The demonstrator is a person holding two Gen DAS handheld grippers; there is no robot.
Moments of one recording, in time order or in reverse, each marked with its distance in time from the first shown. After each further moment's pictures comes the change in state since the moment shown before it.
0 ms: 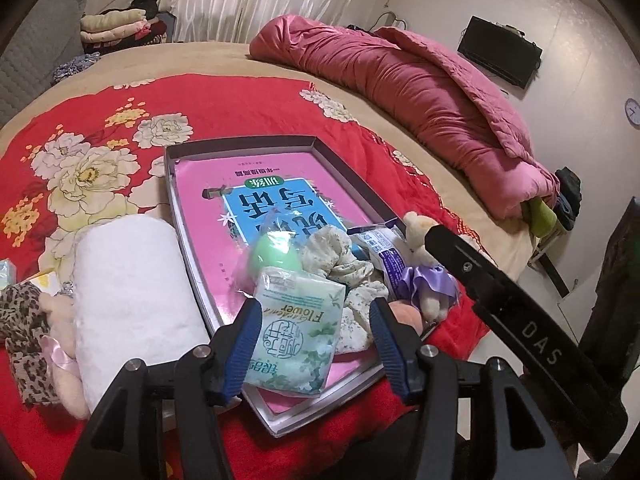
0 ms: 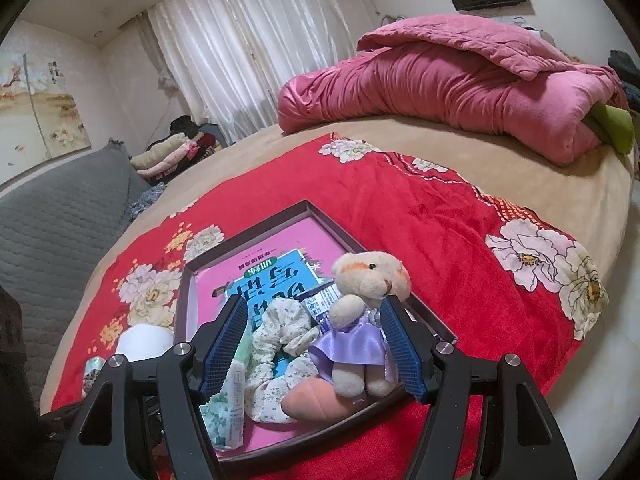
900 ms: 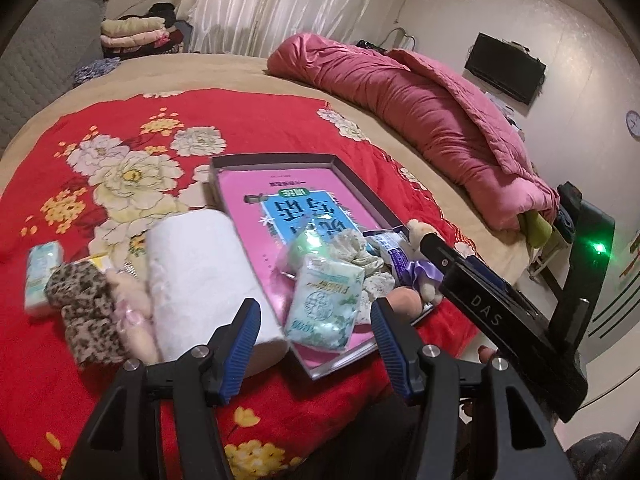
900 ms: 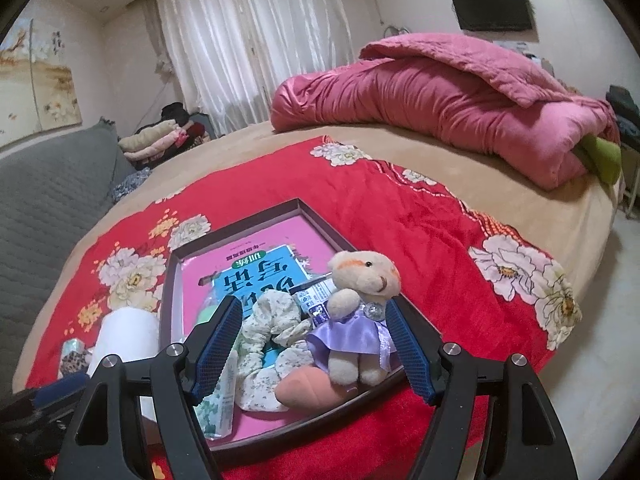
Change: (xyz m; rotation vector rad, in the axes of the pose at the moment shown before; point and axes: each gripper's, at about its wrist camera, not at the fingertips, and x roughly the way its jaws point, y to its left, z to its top) left arm -0.062 0.016 -0.016 -0.023 -0.052 0.024; right arm -0.010 0.023 -0.006 -0.104 -0.007 -0.096
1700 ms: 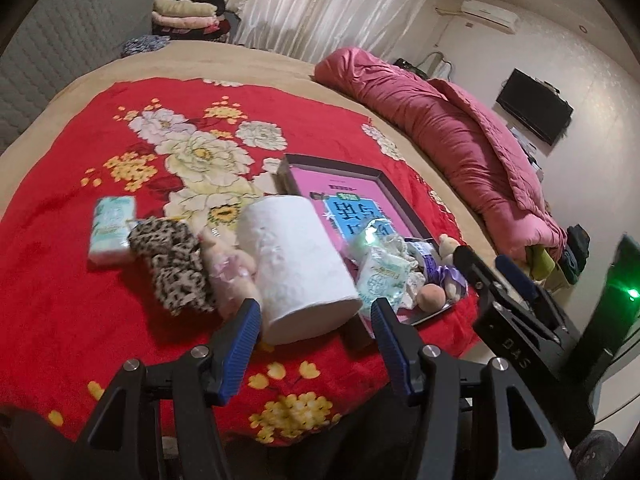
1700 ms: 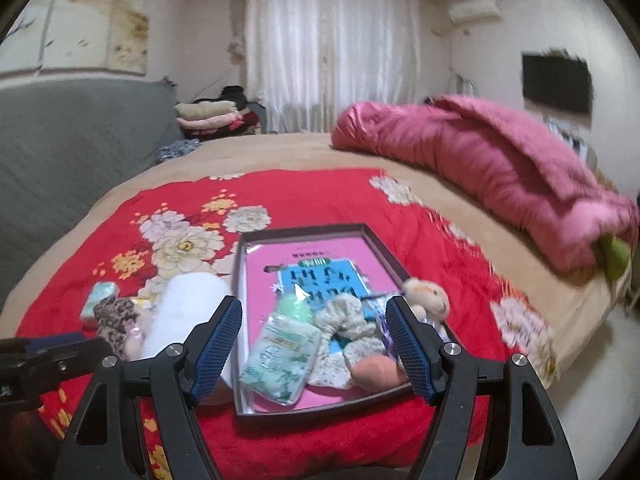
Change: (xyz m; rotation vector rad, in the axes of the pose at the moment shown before) left arm -0.064 0.065 -0.022 -0.157 -0.029 0.027; right arm -0.061 0.084 -0.015 -0.310 -0.071 0.055
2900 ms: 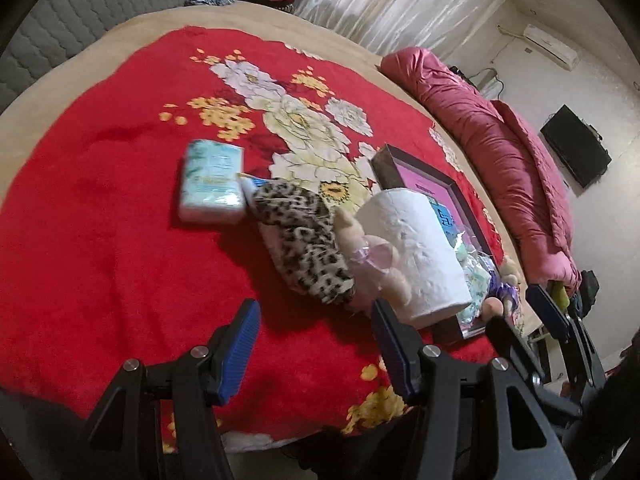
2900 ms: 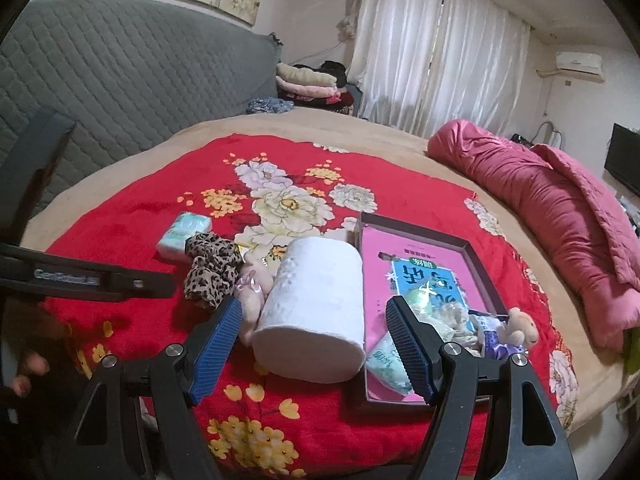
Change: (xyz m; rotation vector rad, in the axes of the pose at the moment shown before) left arm -0.004 0.120 -0.009 -0.214 0.066 0.053; right arm 0.002 0.108 -0.022 -0.305 0.067 0.200
